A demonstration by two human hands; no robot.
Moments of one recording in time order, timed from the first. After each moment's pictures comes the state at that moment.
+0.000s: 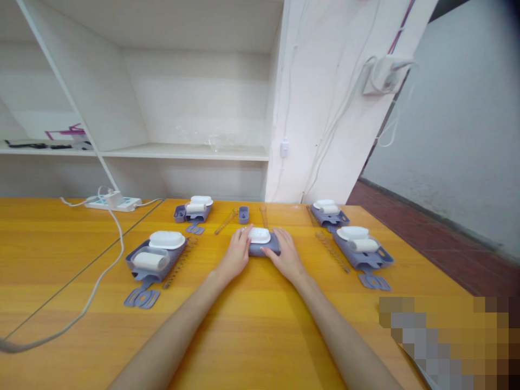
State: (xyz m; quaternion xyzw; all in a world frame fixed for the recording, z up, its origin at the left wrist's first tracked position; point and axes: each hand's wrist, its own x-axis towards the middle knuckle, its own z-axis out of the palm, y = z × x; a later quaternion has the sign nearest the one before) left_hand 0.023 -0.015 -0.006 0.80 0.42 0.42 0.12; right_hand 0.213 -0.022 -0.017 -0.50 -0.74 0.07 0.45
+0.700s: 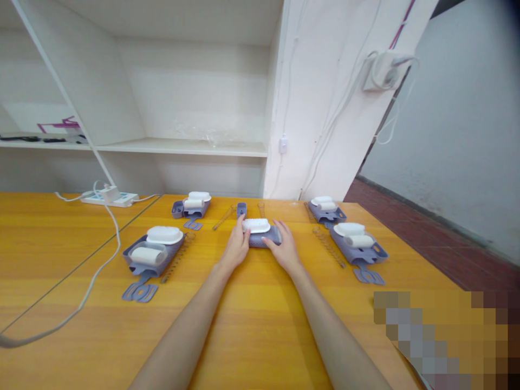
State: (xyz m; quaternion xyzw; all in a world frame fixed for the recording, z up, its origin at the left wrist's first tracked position) left_hand 0.035 0.001 -0.014 0.72 0.45 0.49 0.18; right_hand 0.211 -0.010 -0.023 -0.54 -0.67 0.11 0.51
